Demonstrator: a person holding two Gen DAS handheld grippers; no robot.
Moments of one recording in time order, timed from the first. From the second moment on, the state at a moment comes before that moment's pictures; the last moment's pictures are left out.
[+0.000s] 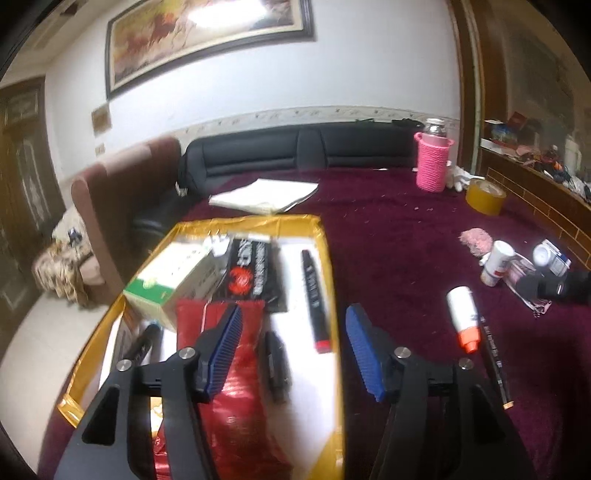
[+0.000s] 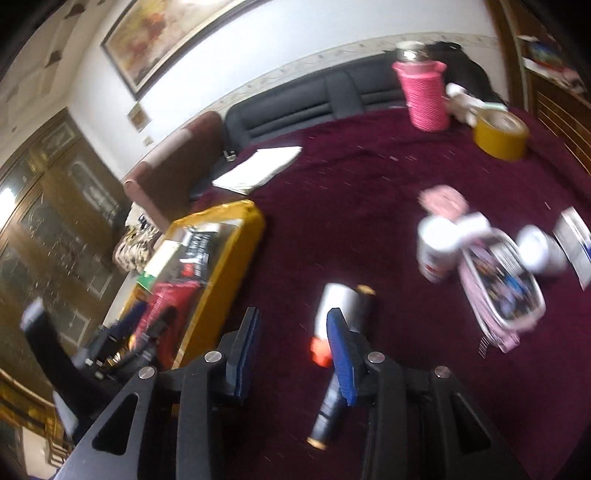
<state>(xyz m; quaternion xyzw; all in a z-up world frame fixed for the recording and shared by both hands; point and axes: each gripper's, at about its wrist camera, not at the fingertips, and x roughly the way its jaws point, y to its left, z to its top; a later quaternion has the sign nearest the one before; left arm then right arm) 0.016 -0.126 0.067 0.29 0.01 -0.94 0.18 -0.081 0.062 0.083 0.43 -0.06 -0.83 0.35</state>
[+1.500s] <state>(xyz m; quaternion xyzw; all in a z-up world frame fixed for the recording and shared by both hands) -0.078 -0.053 0.027 0.51 0.03 -0.86 0.00 -0.103 0.111 0.014 0.46 -0.04 -0.84 0.30</state>
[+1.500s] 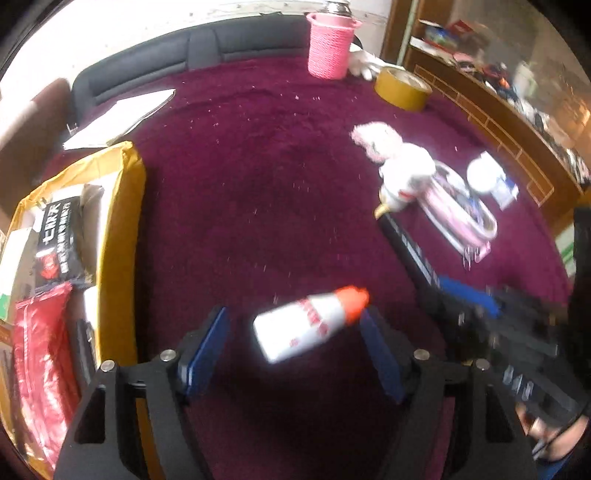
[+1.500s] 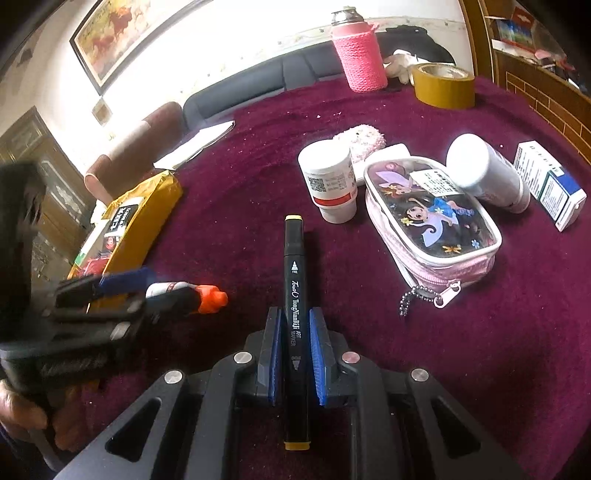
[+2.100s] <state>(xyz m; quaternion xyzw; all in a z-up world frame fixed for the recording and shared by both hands) -0.070 -0.010 0.017 0.51 -0.15 -0.84 -0.06 -0.104 0.112 0.015 0.46 -0.04 -0.84 0.30</state>
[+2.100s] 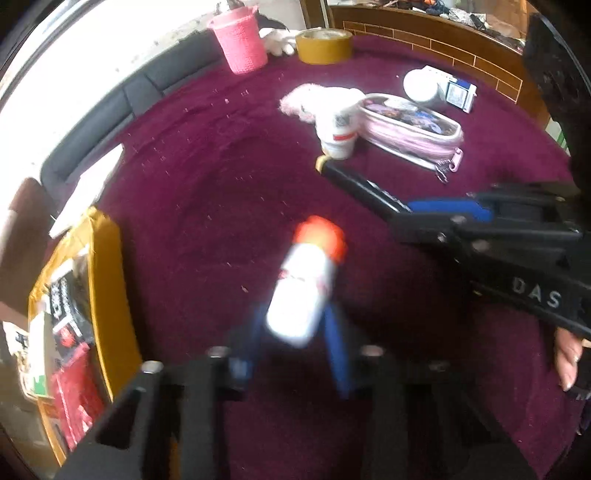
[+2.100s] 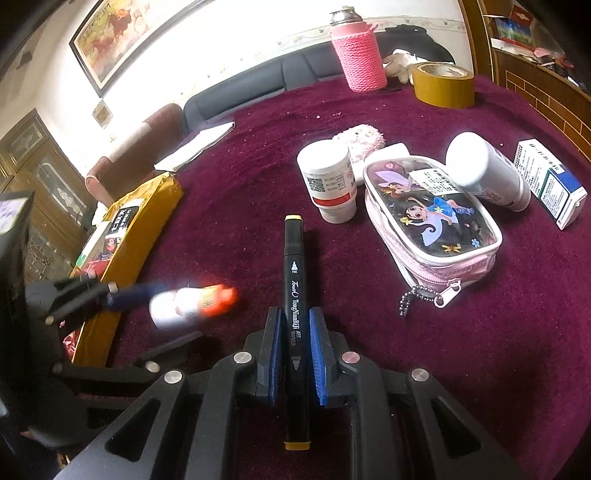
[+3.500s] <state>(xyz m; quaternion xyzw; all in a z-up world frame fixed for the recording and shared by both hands) 0.030 -0.026 0.088 0.23 -0.17 -0.94 0.20 -0.085 0.096 0.034 0.41 -0.05 -0.84 0.34</state>
